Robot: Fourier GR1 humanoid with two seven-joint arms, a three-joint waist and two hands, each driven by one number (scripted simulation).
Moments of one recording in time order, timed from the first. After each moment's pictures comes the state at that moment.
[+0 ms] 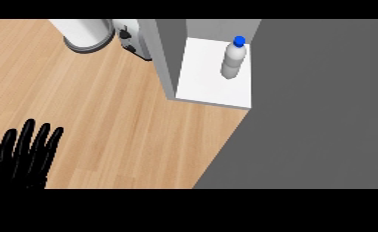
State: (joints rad) left arm 0.36 0.65 -0.33 -2.00 0.76 0.10 -0.58; right arm 0.18 -0.14 0.68 -2.32 -0.39 0.46 0.50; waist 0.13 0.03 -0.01
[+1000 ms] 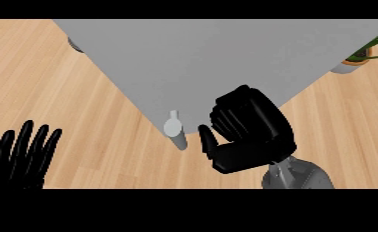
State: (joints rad) left arm 0.37 0.66 -0.31 -1.99 0.78 0.05 -0.58; right arm -0.29 -0.01 0.34 -1.83 -0.42 -0.08 0.40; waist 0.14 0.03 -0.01
